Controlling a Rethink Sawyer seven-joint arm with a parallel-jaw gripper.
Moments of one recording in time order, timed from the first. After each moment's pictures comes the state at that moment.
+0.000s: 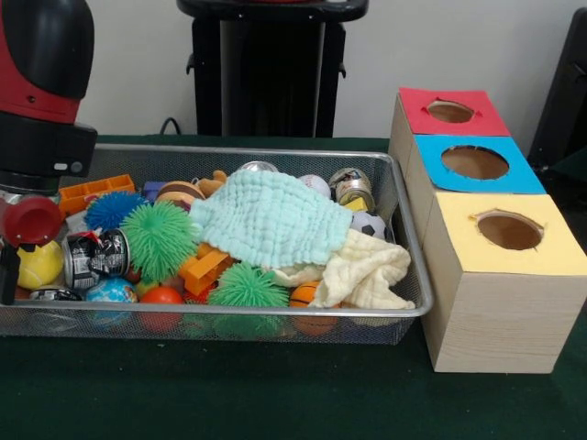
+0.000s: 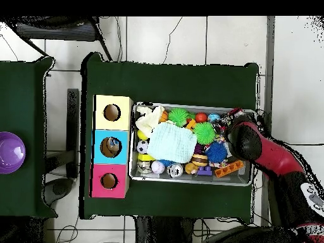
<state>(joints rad) -0.70 -0.40 0.09 1.44 -0.22 0.02 2.17</state>
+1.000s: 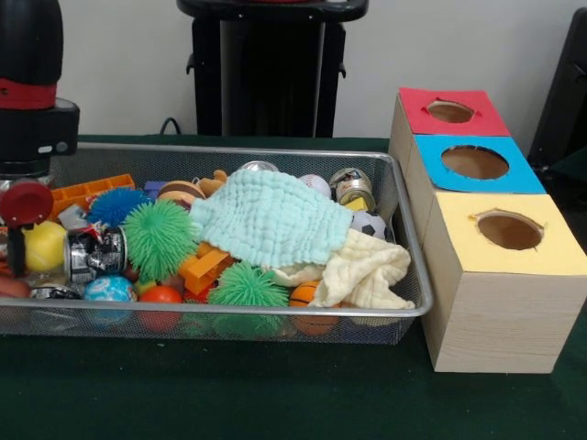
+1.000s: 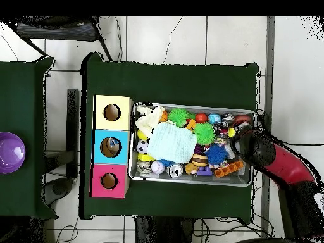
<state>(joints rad) -0.79 -0.42 0.12 1.48 -0.22 0.25 2.17</state>
